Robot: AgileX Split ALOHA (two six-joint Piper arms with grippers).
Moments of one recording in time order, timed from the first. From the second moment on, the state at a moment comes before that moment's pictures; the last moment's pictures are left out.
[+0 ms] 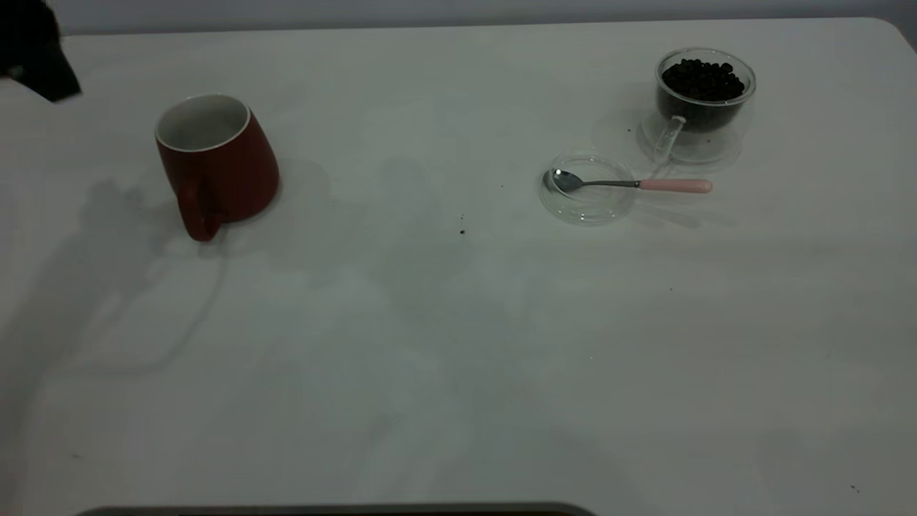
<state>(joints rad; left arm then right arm) -0.06 1.94 -1.17 0.09 0.42 1.01 0.00 0.03 -0.47 0.02 1.13 -0.06</state>
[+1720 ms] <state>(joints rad) -0.44 2.27 -1.18 0.10 -0.12 0.87 0.00 0.03 -0.47 0.02 1.13 -0.06</state>
